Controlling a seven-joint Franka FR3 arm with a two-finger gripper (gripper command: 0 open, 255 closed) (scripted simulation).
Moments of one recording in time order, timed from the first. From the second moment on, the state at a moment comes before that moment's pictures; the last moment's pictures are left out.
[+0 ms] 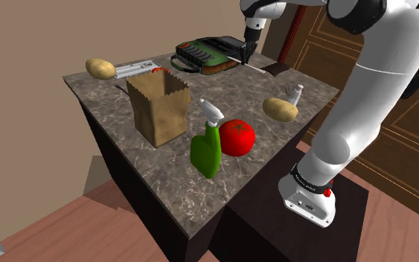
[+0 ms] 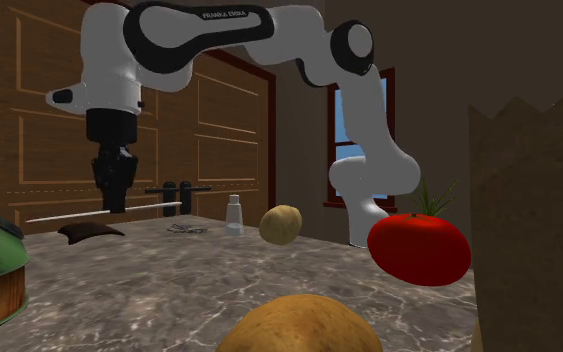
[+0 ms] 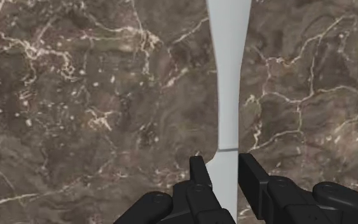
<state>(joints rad) -0.23 0.19 -0.30 -1.80 0.08 1.98 -0.55</state>
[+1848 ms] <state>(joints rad) -0.39 0.54 -0.32 -1.52 0.19 2.03 -0.75</state>
